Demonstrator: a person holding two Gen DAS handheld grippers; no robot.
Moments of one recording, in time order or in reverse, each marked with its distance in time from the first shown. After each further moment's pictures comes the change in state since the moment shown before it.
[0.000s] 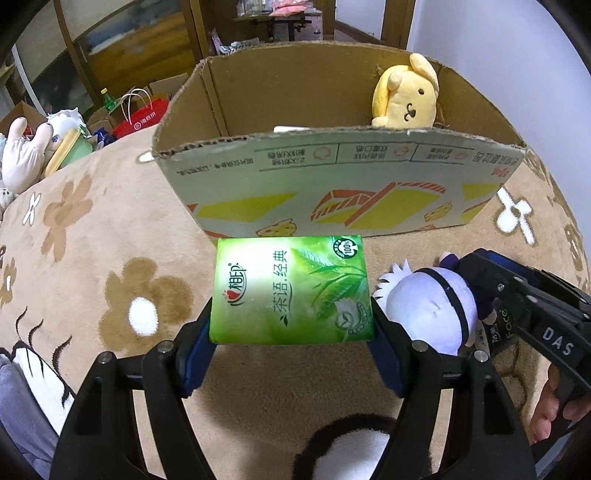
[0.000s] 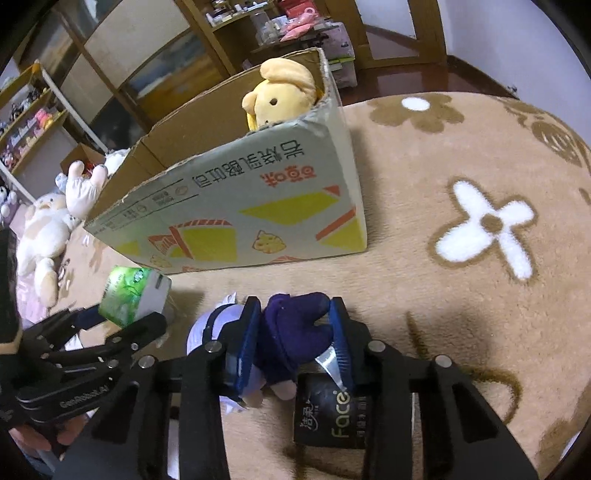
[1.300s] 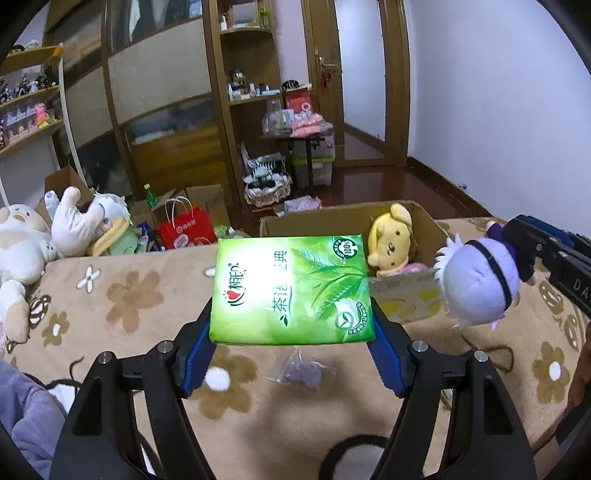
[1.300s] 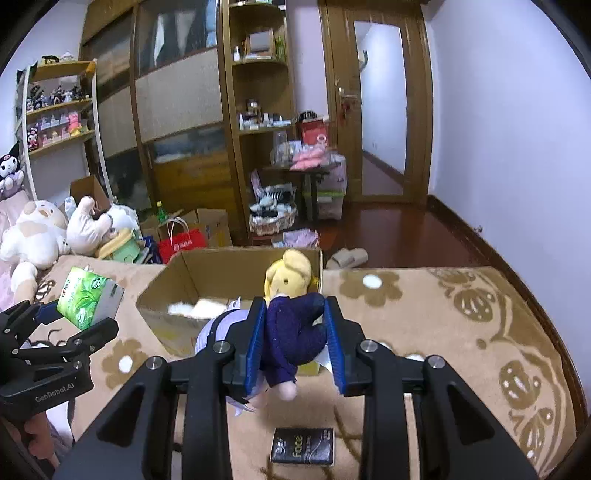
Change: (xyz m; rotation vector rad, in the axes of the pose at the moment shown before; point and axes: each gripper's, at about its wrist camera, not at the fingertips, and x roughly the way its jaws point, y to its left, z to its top) left arm -0.132 0.016 -0.010 0.003 -0.459 0.080; right arm -0.149 0.057 0.018 -0.227 -0.475 -0.169
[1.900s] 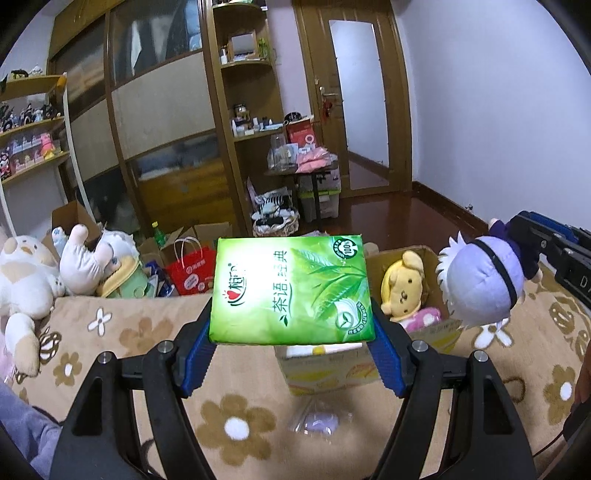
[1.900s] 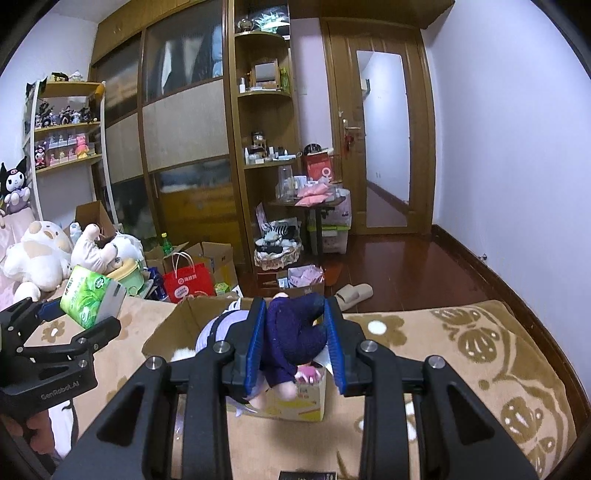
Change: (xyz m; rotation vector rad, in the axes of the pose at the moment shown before) left arm 0.001 0.001 0.038 0.044 -0.127 0.032; right arm 0.000 0.005 0.031 -0.004 -0.125 0.019
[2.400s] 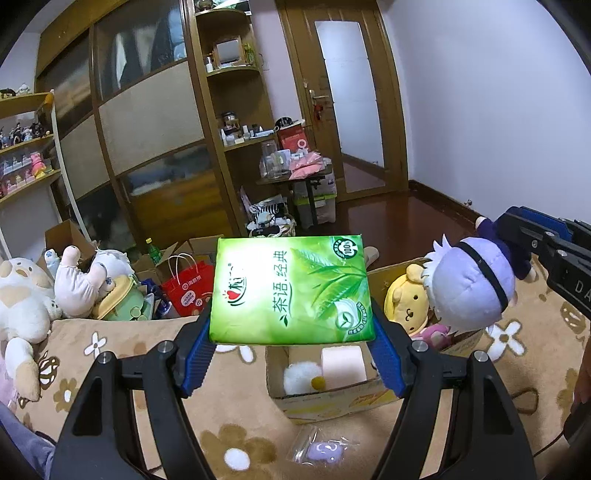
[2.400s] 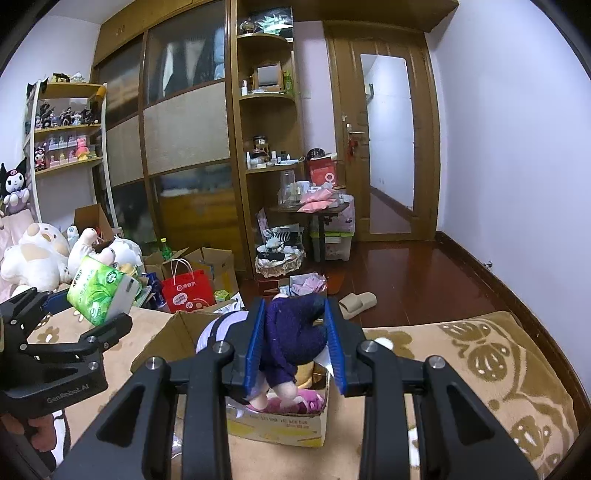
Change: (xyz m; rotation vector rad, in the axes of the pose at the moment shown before) left arm 0.034 -0.015 0.014 0.059 -0.013 0.000; right arm 0.032 0.001 0.007 -0.006 -0.014 0.012
